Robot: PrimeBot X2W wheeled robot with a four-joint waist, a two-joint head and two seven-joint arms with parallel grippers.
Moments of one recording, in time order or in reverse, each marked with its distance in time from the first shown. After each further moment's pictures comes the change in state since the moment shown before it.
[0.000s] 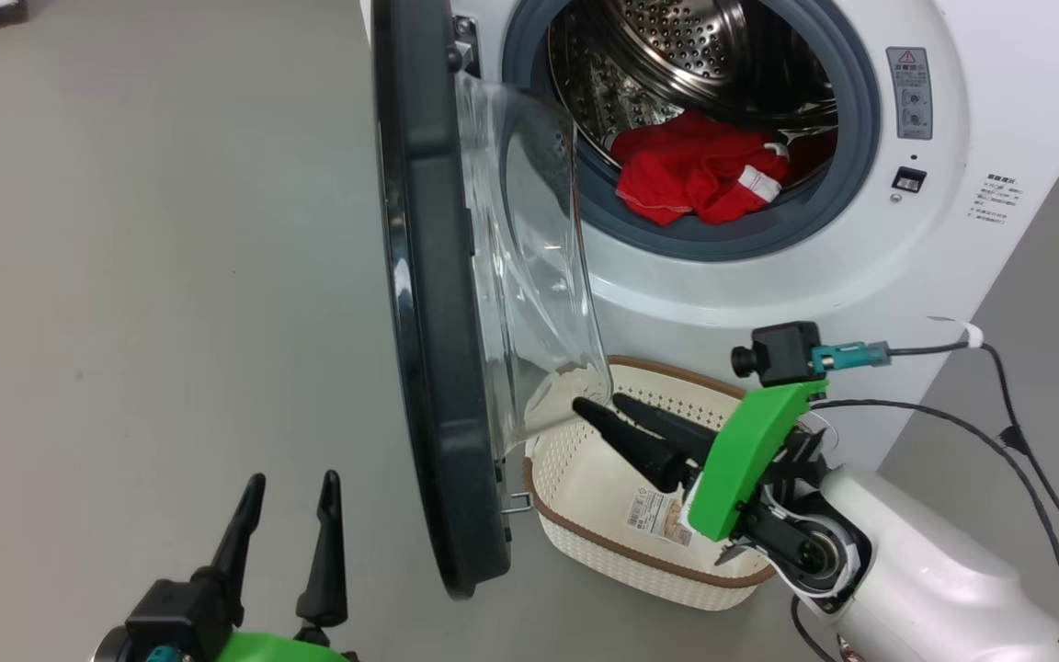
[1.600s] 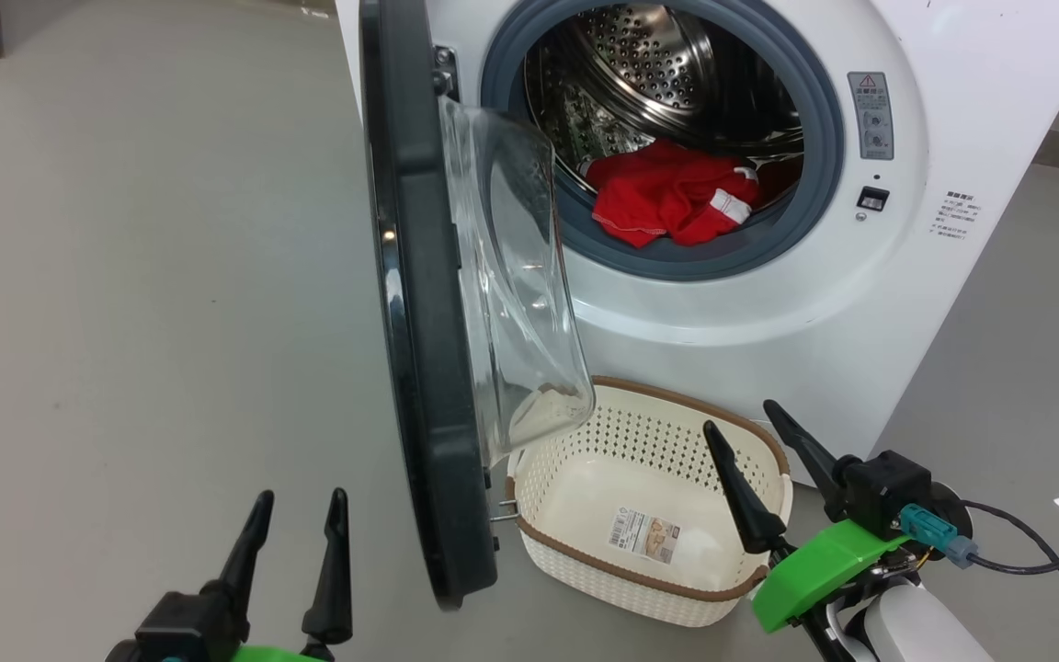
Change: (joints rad) left arm 0.017 0.024 -0.031 0.005 -0.017 0.009 -0.002; right arm 0.367 0.165 -0.537 -0.013 -1.080 0.000 -0.420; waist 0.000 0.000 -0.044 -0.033
